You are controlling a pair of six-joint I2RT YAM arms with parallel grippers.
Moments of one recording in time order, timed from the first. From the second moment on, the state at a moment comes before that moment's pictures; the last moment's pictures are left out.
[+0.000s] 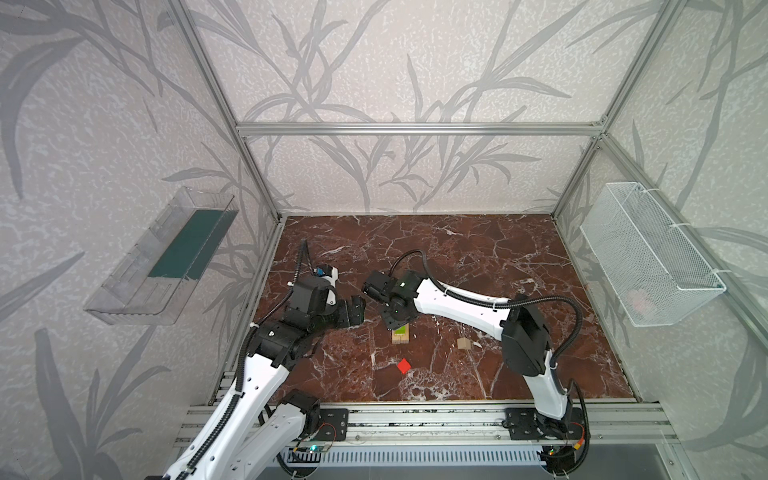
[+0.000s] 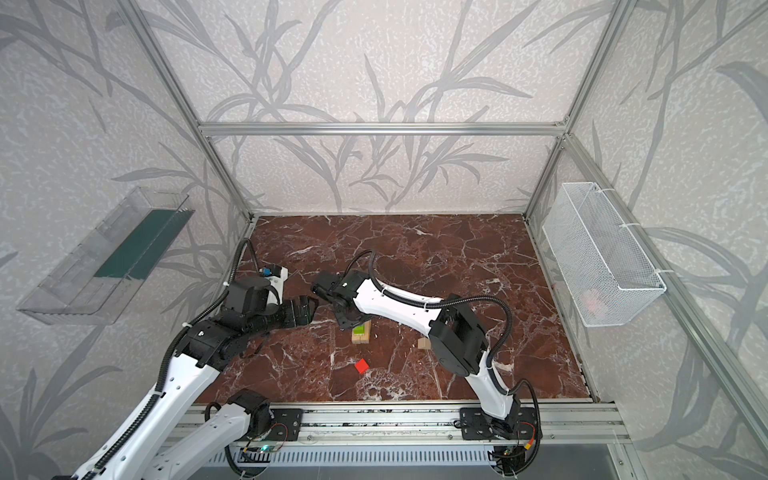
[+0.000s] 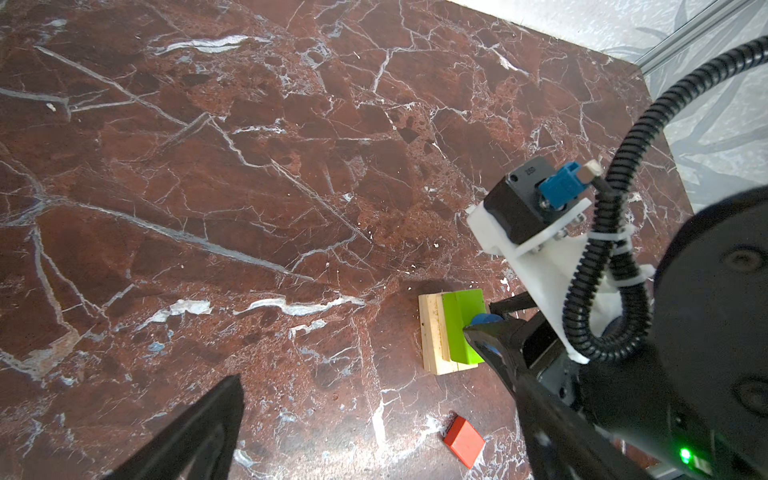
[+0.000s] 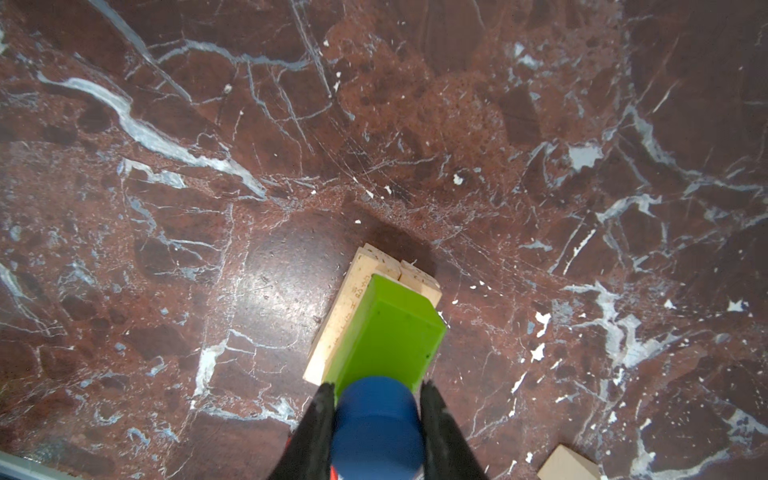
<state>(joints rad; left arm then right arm) -0.35 0.80 0.83 -0.78 0.05 -0.42 1.05 2.11 1.85 -1.09 0.18 0.56</state>
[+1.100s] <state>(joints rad) -0.34 0.80 0.83 -0.78 0.07 -0.42 1.05 2.14 1.88 -1.10 0.19 0.56</state>
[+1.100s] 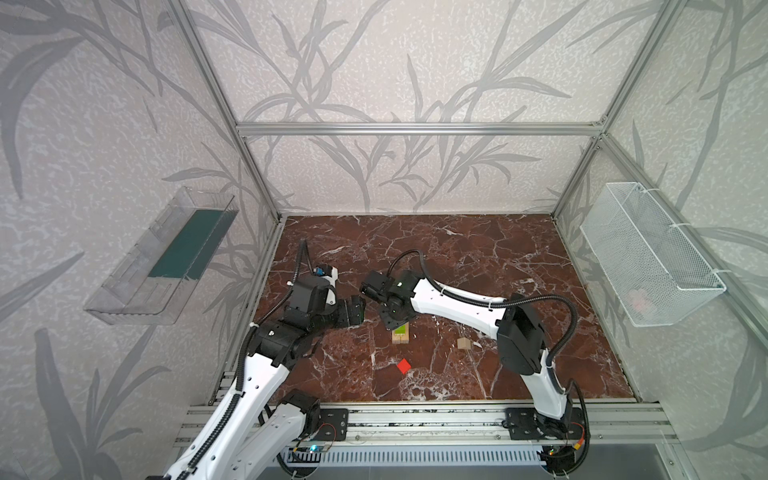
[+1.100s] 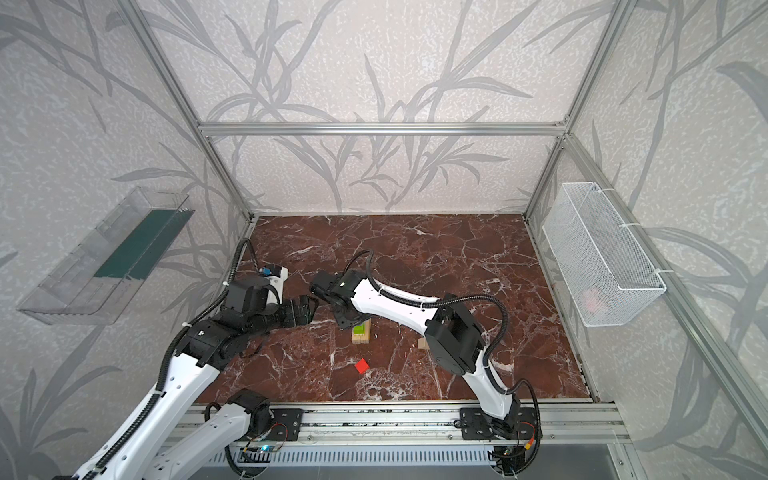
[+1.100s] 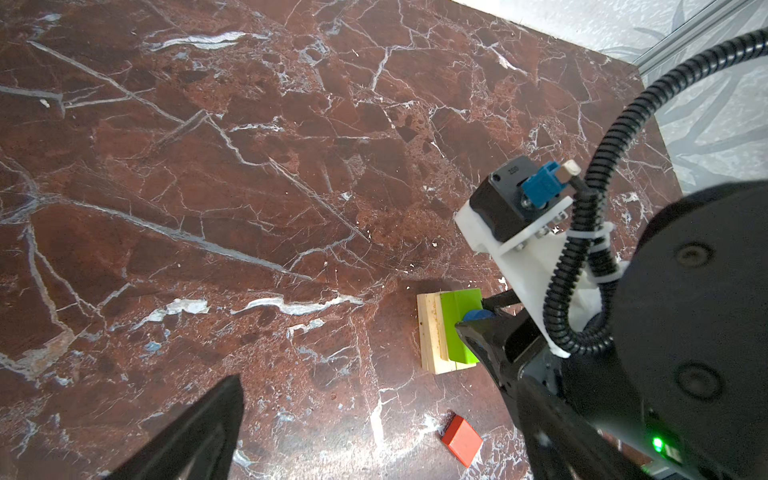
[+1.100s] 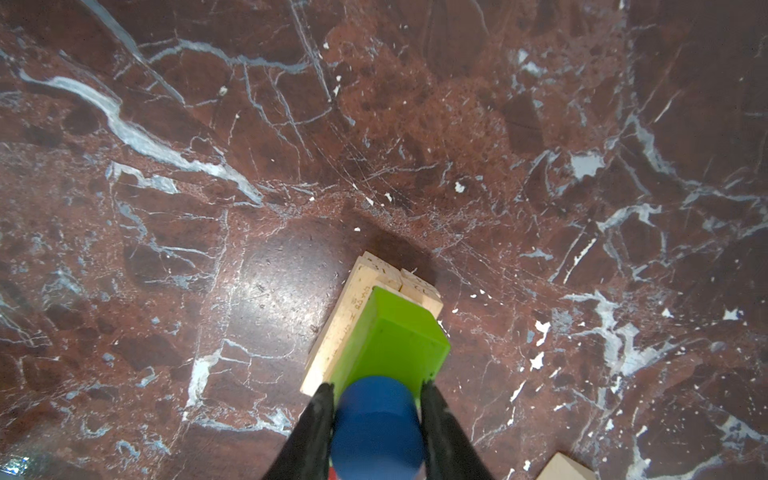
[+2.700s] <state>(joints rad) -0.34 0.63 0.74 -0.88 0.19 -0.63 1.22 1.68 1.18 -0.67 0.13 0.42</state>
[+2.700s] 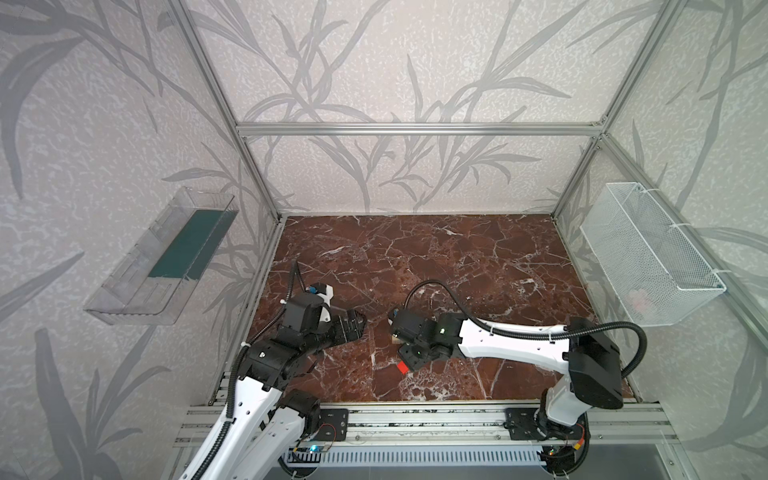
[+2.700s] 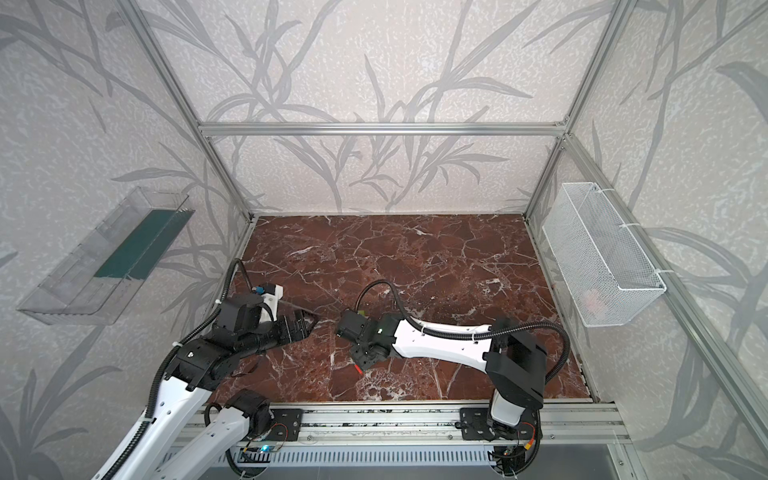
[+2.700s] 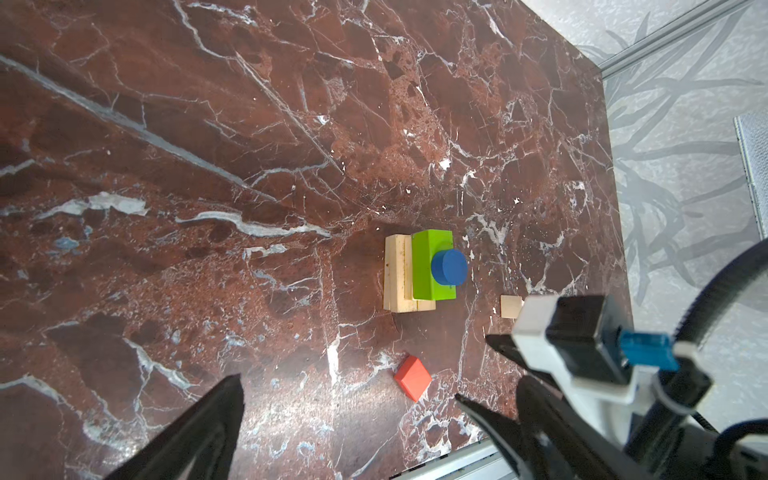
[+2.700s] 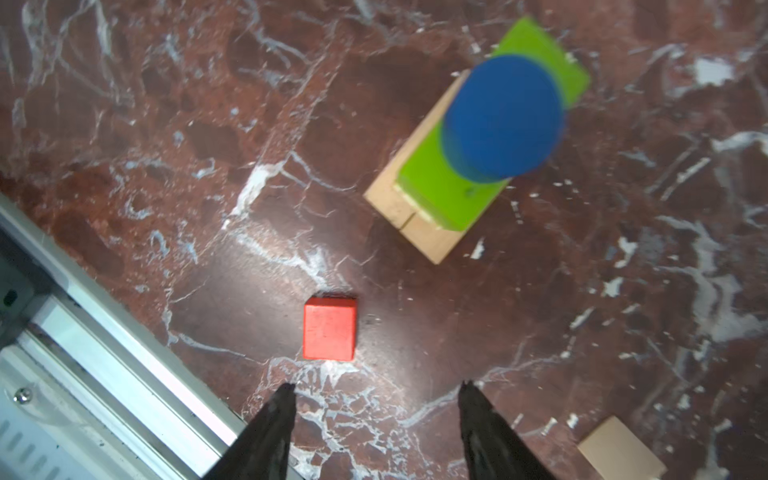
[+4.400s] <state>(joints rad) -0.34 0.57 0.74 -0.89 0.12 -0.71 1.30 1.86 1.11 -0.45 0.26 0.57</state>
